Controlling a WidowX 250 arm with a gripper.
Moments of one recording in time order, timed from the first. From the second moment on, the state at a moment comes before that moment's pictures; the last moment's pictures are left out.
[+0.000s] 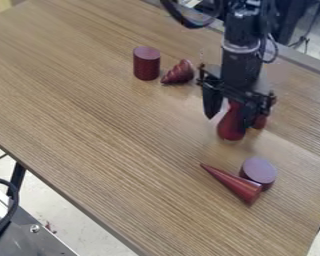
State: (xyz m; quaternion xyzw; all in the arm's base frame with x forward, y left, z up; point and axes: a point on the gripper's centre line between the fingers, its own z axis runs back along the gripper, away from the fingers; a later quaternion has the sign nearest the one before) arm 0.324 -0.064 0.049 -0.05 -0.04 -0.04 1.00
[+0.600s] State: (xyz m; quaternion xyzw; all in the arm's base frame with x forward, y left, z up) arm 0.324 -0.061 0.089 -0.02 -0.10 -0.03 0.99
